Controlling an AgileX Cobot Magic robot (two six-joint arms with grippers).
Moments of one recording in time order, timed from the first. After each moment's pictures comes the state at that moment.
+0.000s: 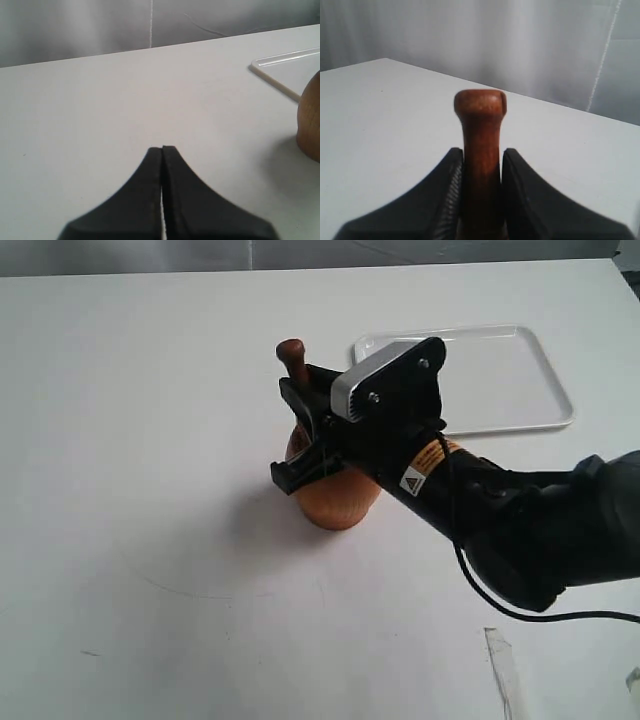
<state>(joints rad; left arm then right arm) 0.02 0.00 0.00 0.07 0.44 0.35 0.96 1.81 -0.56 0.10 -1.06 -0.02</state>
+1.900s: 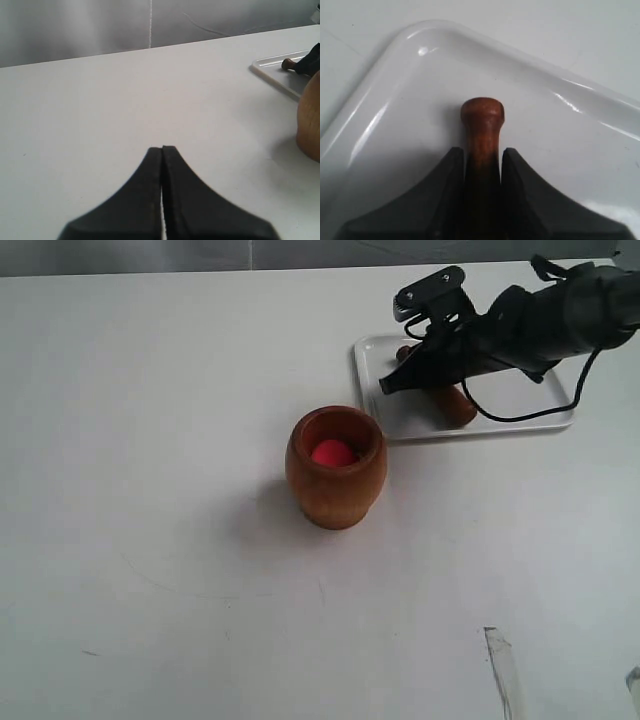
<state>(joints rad) 0.02 0.00 0.00 0.07 0.44 0.35 0.45 2.17 -1.24 0.57 0.02 -0.78</state>
